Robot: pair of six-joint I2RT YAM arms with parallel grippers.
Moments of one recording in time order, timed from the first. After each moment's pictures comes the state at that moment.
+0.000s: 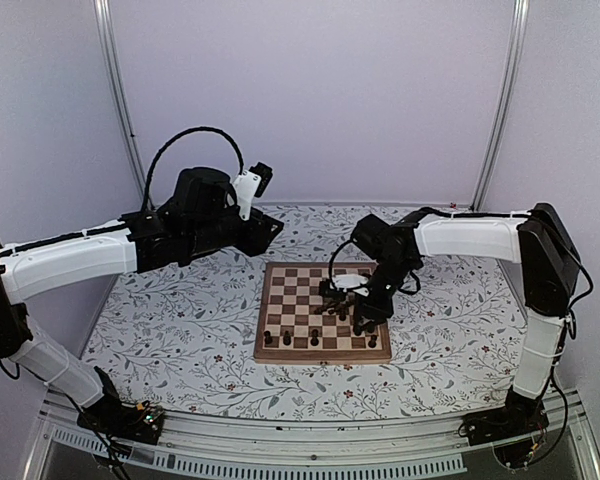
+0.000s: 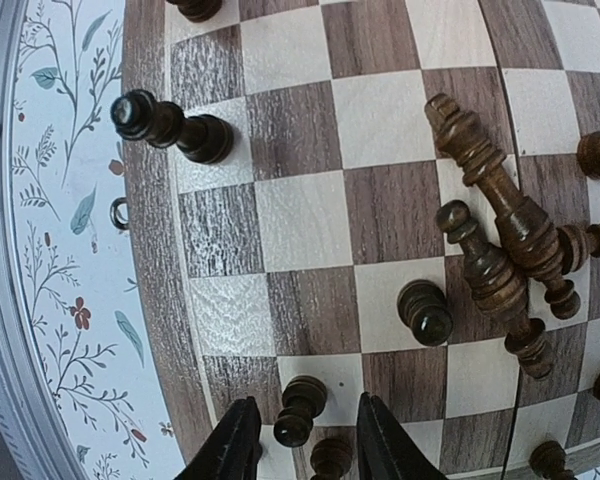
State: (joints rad) left arm -0.83 1.44 1.16 -0.14 -0.20 -0.06; right arm 0.75 1.93 1.40 -0.88 -0.35 -0.66
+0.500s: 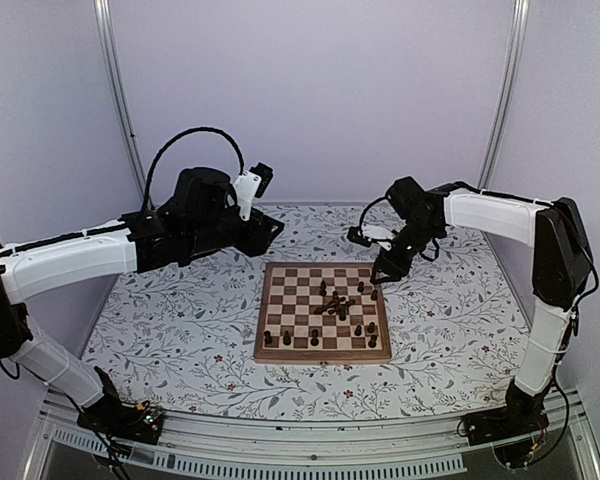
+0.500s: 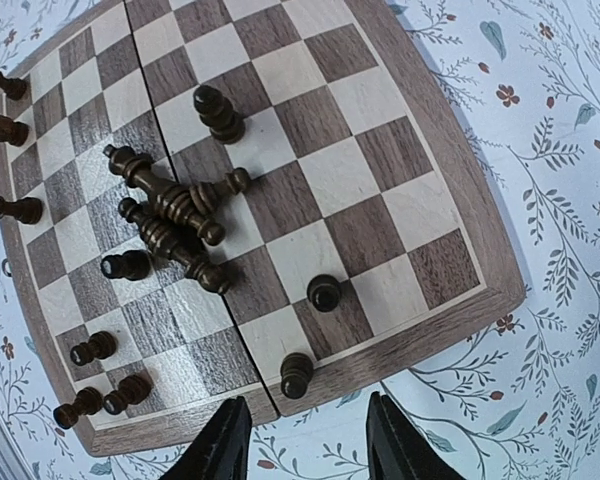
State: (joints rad) left arm -0.83 1.44 1.16 -0.14 -0.19 -0.06; right arm 0.54 1.88 1.49 -0.83 -0.31 -0.59
